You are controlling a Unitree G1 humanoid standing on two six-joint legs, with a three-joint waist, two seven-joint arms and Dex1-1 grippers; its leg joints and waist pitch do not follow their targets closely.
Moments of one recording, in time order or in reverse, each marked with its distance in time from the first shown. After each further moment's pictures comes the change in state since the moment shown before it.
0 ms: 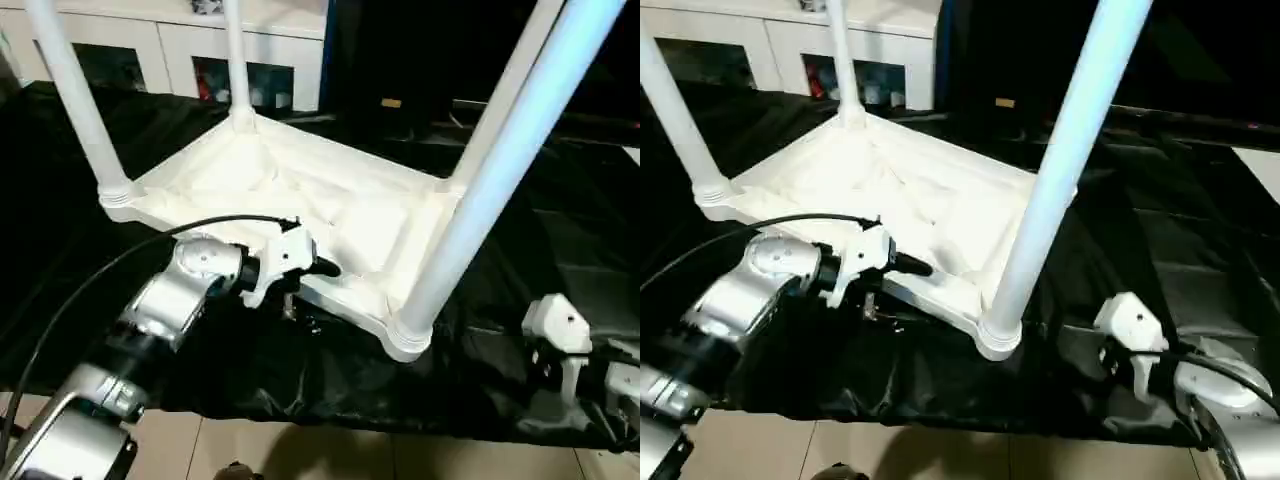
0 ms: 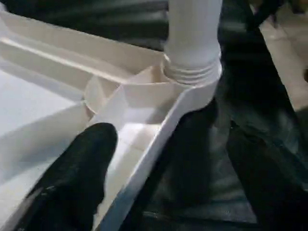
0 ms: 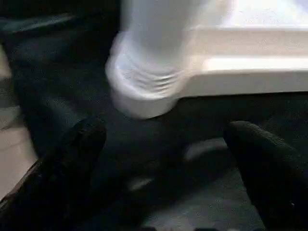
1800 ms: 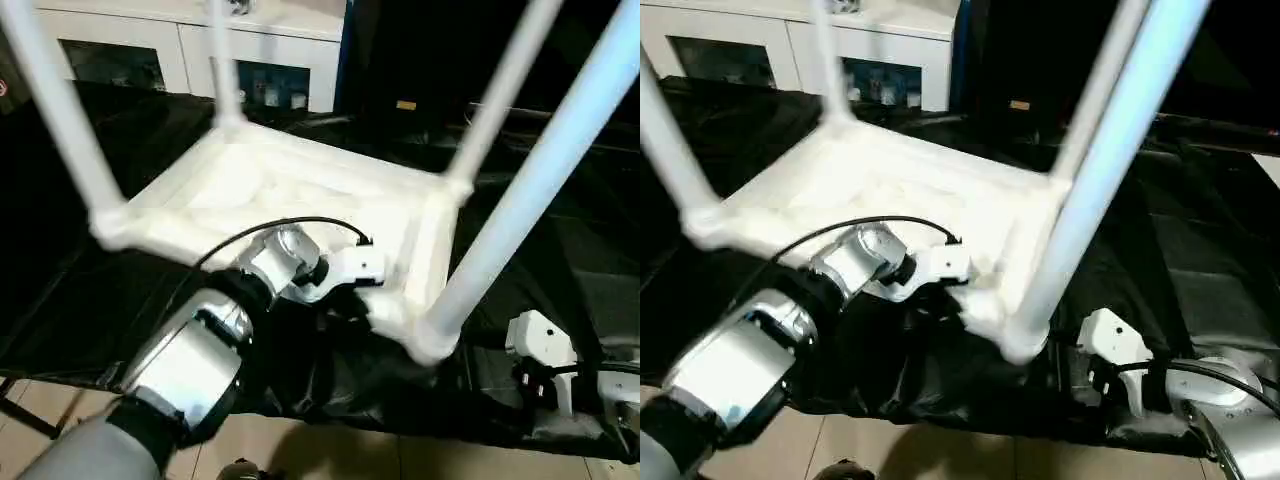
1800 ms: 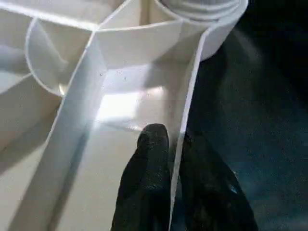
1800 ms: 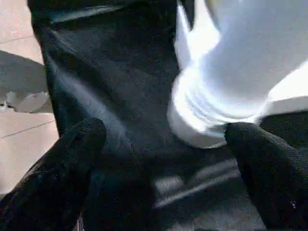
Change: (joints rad) left arm -0.275 -0.310 -0.033 0.575 0.251 0.009 0.086; right arm -0.028 -0.017 0.055 -0.034 -0.020 0.041 0.021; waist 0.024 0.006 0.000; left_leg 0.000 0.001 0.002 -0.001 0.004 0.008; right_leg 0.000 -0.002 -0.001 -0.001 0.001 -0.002
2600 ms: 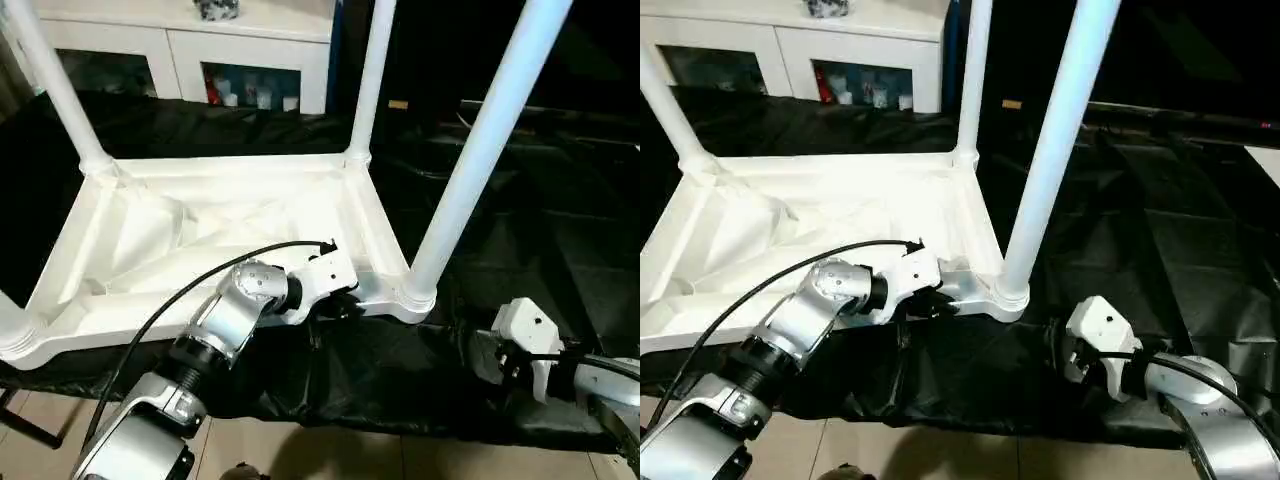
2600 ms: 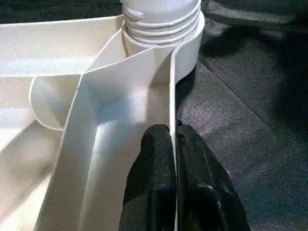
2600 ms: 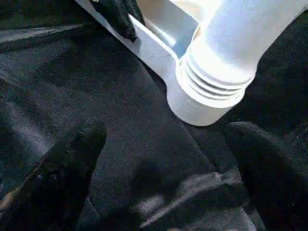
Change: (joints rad) left arm 0.389 0.121 0.085 -0.596 -0.025 0.116 0.171; right arm -0.038 0.120 0.001 0.057 -0.067 -0.075 -0.157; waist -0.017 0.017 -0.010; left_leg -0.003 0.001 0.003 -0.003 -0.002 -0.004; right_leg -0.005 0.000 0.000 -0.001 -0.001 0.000
